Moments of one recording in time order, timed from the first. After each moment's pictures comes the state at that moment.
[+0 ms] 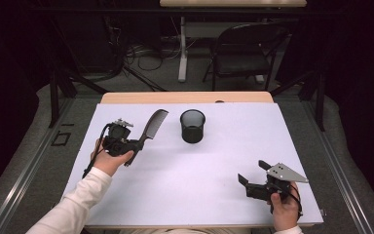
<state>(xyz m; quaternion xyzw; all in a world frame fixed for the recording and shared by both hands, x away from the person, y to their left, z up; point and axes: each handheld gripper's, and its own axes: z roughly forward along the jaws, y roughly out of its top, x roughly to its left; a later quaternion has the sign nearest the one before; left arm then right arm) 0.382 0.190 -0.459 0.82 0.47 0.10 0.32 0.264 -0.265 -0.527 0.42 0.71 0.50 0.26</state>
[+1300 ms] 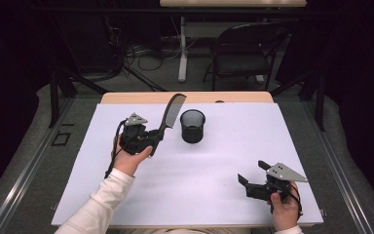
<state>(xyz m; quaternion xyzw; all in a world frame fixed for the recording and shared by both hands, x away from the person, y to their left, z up) 0.373 0.143 -0.443 0.78 0.42 0.13 0.44 0.266 -0.265 -0.529 0.42 0.71 0.50 0.25</state>
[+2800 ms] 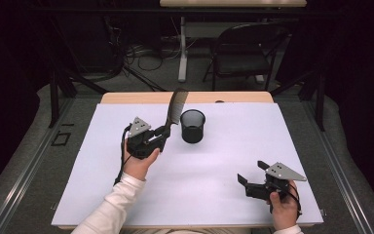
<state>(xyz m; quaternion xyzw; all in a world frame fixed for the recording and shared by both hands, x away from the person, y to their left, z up) 0.362 0.126 -0.462 0.73 0.39 0.19 0.52 0.268 -0.265 -0.531 0.43 0.71 0.49 0.25</state>
